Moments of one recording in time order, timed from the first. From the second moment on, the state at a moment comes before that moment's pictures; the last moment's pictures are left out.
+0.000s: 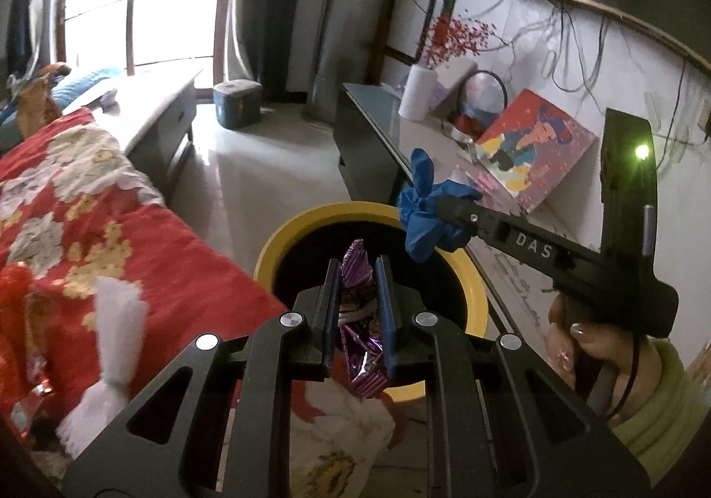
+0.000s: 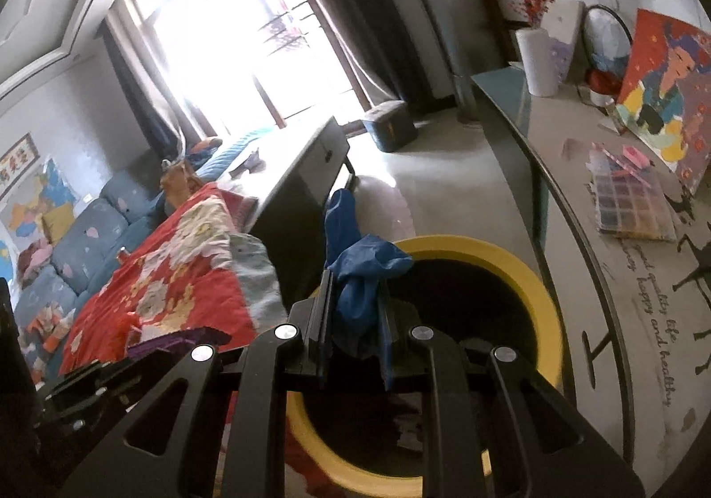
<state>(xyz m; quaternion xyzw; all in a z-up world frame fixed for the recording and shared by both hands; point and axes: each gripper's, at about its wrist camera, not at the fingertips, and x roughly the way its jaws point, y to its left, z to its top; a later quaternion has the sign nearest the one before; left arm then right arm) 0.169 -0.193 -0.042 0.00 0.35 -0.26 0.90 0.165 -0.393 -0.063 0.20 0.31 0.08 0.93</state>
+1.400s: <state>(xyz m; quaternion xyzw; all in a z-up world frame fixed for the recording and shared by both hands) 0.196 -0.193 -0.052 -0.05 0.35 -0.22 0.91 0.171 -0.420 -0.088 0.23 0.34 0.04 0.91</state>
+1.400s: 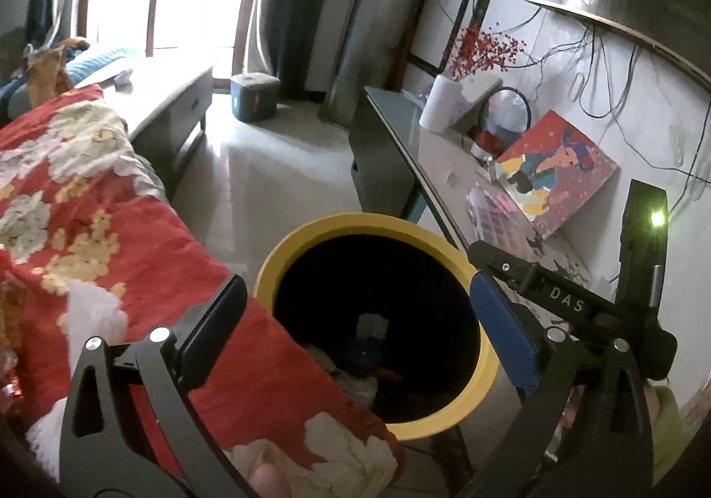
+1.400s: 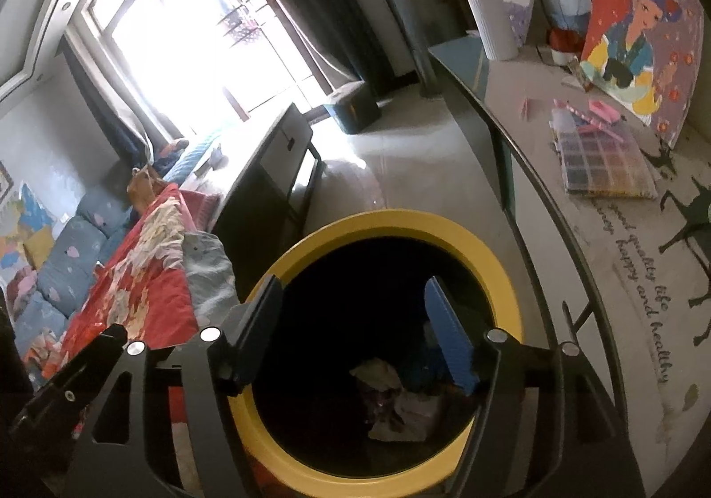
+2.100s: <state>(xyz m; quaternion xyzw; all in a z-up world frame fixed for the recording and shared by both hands) 0.166 -0.130 -0.018 -0.07 0.30 -0.16 0.94 0.154 -0.368 -0.048 0.19 0.31 0.08 0.93</state>
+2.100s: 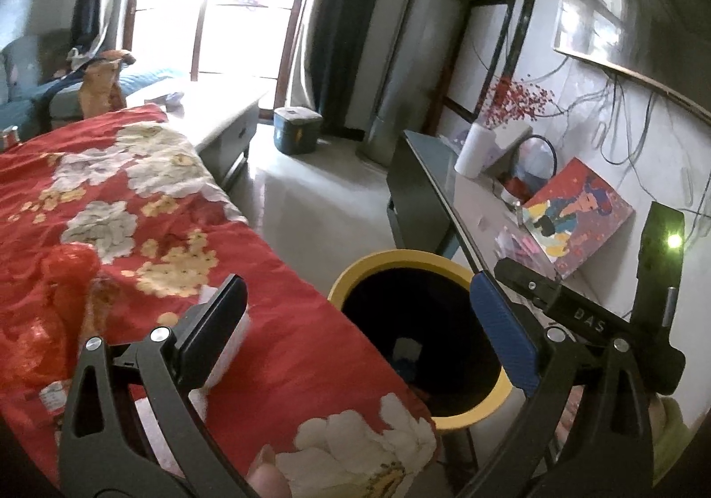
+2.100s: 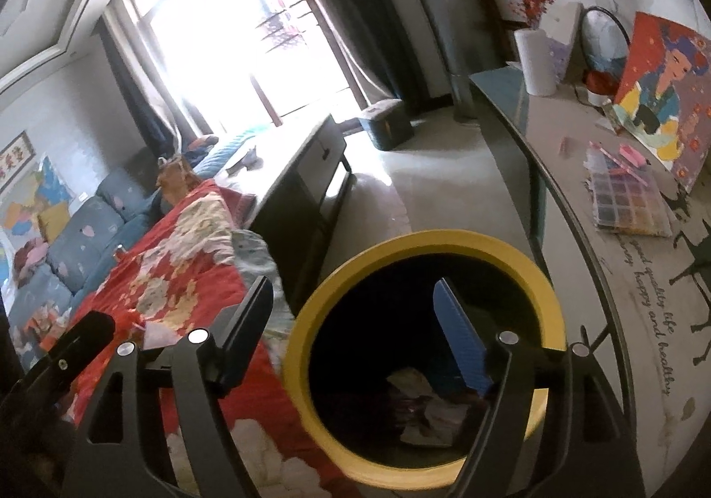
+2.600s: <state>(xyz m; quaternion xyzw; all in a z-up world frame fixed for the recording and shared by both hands) 0.145 -0.082 -0.006 -0.08 0.27 -0.11 0.95 0.142 -0.318 -0.025 0.15 0.30 0.13 0.93</state>
